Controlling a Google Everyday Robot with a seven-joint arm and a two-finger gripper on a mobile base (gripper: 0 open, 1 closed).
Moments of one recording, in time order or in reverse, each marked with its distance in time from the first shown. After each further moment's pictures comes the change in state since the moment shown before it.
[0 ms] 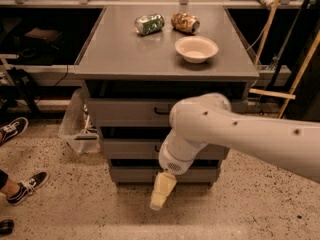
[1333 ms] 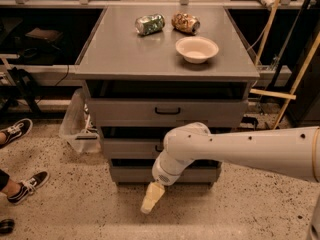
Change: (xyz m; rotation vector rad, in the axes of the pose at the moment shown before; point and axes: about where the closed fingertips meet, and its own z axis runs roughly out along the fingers) arm 0.003 -0.027 0.129 -0.051 -0.059 0.098
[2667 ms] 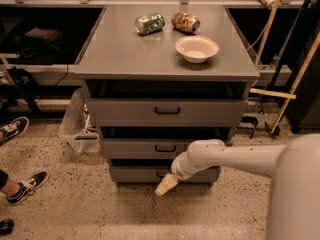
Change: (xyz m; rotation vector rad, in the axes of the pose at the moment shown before) arm 0.067 -0.132 0.083 0.144 -0.171 0.198
